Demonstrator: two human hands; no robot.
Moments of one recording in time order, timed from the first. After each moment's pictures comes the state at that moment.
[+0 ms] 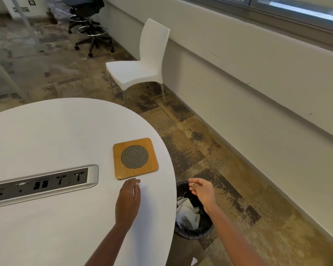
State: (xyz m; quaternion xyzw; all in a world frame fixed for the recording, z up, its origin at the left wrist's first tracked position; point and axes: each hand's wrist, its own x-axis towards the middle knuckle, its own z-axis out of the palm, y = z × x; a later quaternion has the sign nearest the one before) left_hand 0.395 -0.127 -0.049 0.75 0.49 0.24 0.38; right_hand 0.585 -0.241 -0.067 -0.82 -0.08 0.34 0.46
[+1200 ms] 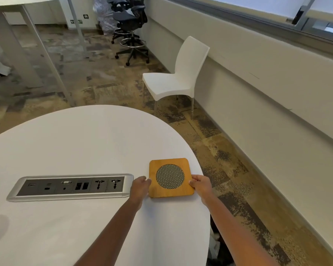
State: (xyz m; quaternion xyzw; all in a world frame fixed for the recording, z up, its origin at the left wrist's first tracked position) left_hand 0.382 -0.015 -0.037 0.48 0.58 0.18 0.63; right_hand 0.557 -0.104 -0.044 -0.79 -0.13 0.41 0.44
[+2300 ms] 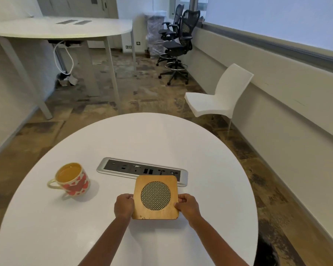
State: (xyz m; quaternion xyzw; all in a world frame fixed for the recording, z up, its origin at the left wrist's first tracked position) left_hand 0.147 -0.040 -0.028 0.47 0.72 0.27 0.43; right_hand 0.326 -0.106 -0.022 -0.76 -0.29 0.45 0.36
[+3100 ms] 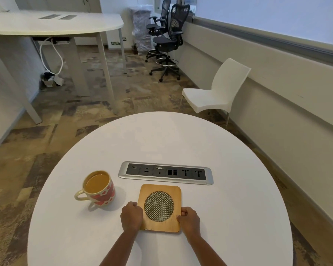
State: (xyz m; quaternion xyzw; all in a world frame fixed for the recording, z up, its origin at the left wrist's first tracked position) left_hand 0.056 -0.003 -0.049 0.51 0.74 0.19 0.40; right_hand 0.195 -0.083 -0.054 -0.83 -0.23 0.37 0.34
